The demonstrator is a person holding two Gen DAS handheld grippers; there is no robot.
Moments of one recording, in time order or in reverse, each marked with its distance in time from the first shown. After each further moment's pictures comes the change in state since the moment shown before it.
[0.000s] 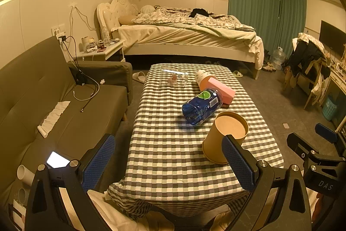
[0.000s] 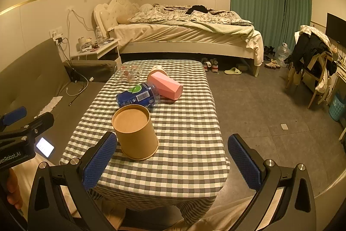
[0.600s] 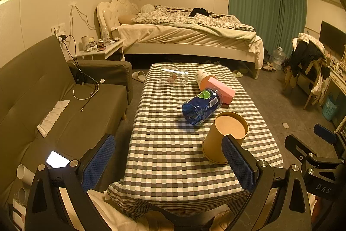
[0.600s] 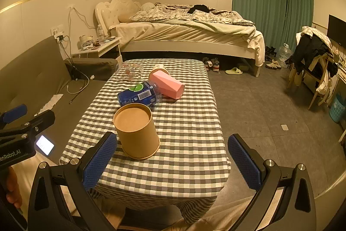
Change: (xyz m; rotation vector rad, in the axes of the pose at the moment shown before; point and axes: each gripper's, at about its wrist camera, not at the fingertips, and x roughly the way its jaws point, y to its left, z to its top) left arm 0.000 0.000 -0.001 0.003 0.002 0.000; right arm 0.002 0.004 -0.001 -0.011 0.005 0.004
